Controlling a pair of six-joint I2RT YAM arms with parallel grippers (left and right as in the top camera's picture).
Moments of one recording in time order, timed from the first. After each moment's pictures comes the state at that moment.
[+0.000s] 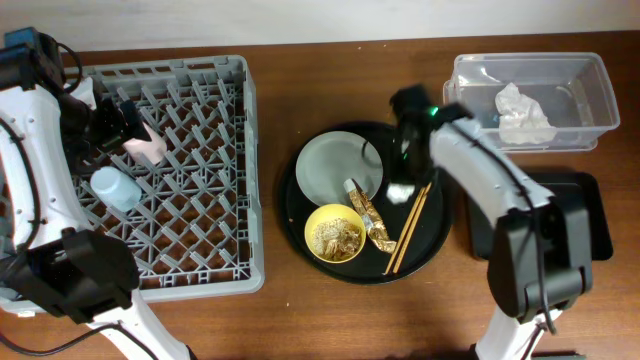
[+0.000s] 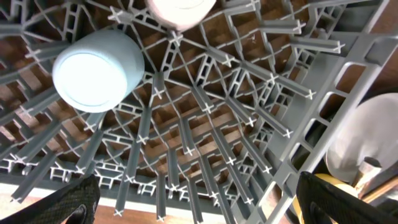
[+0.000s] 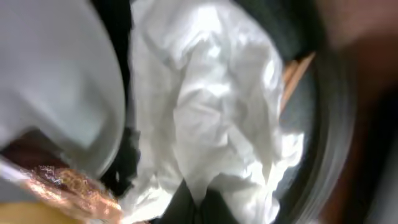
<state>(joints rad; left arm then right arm) 0.32 2.06 2.24 -1.66 0.16 -0.12 0.25 1.93 1.53 -1.09 0.03 0.37</state>
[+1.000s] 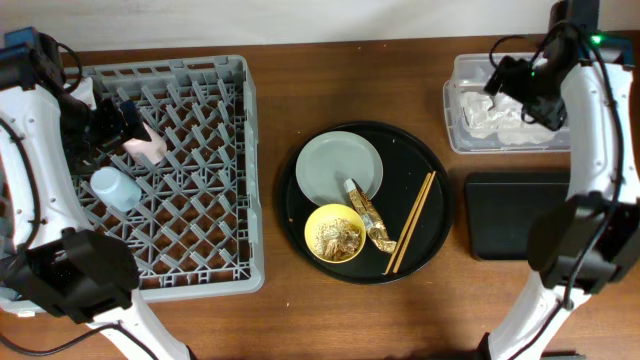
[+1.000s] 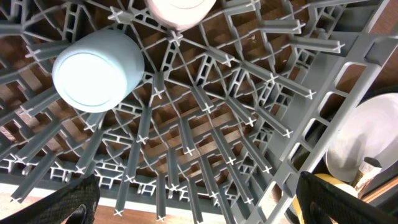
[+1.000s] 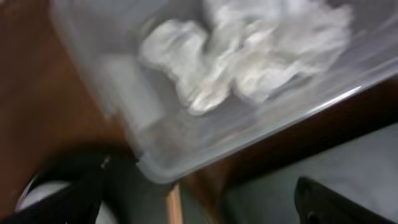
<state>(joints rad) 0.32 2.06 2.24 -1.66 0.16 -0.12 -0.21 2.05 2.08 -1.26 -0.10 0.36</state>
